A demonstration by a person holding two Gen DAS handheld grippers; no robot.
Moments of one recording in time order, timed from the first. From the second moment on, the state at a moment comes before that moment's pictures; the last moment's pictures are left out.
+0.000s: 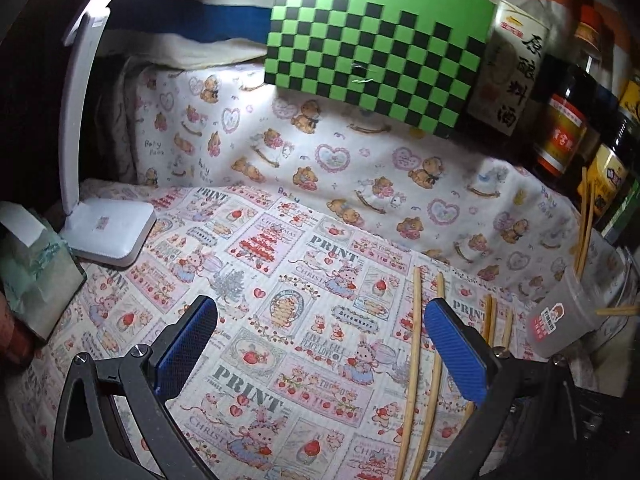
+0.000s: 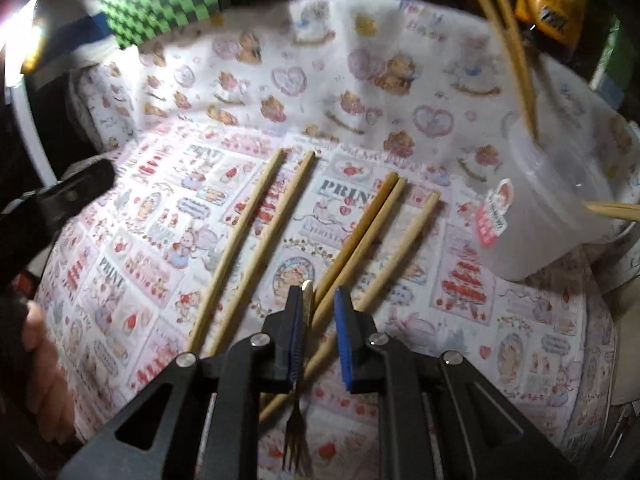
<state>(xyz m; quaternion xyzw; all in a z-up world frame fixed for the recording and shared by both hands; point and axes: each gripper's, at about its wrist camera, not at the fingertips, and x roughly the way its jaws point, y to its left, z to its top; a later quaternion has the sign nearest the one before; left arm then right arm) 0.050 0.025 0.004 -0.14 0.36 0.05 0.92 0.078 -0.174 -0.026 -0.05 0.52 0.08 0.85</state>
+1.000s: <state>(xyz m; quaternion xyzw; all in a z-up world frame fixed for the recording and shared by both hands) 0.045 0.011 0.014 -0.11 0.37 0.00 0.92 0.086 -0.159 -0.045 -0.04 0.57 0.01 0.82</state>
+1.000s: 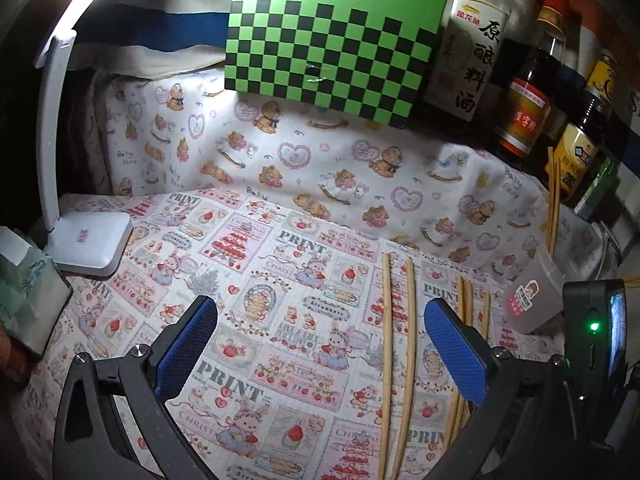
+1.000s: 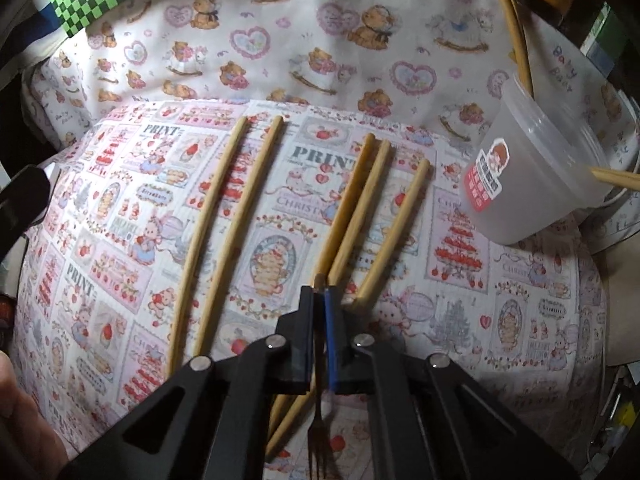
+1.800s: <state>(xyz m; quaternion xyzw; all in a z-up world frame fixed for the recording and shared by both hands) 0.050 0.015 0.006 -0.12 0.38 0.00 0.92 0.056 -0.167 -0.031 -0.02 0.55 0.08 0.83</state>
